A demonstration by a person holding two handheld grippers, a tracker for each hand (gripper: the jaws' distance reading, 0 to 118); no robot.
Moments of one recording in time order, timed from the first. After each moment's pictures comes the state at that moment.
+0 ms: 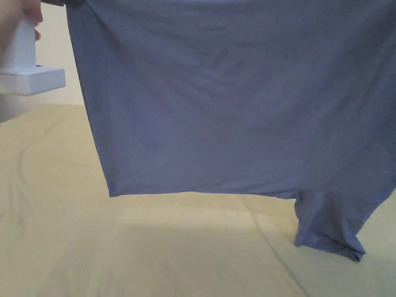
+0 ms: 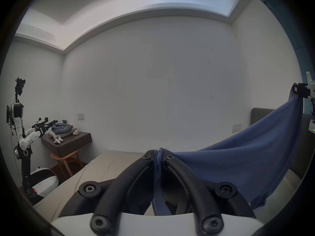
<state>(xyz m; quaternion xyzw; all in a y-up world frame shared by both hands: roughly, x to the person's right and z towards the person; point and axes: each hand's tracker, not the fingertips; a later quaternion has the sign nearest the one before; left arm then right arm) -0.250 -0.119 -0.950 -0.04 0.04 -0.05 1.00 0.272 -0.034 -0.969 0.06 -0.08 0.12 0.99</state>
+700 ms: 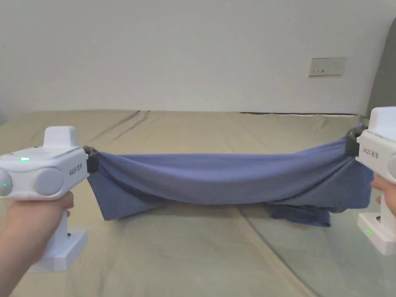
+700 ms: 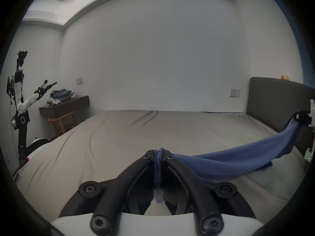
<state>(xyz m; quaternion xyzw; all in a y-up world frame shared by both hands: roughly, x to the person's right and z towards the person) -0.222 -0.348 -0.860 -0.15 0.04 -0.03 0.99 0.291 -0.333 -0.871 -0.09 -0.06 0.06 0.99</state>
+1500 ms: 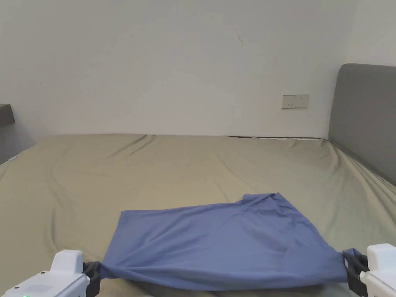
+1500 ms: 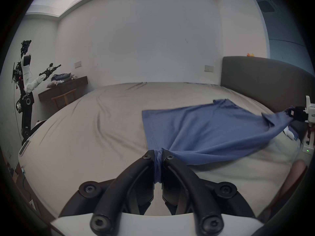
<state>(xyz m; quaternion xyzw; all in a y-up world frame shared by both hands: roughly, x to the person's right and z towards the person) -0.261 -0.447 -0.499 -0.23 -0.03 -0.03 0.97 0.296 -0.421 -0.478 -0.18 0.02 0.08 0.98</state>
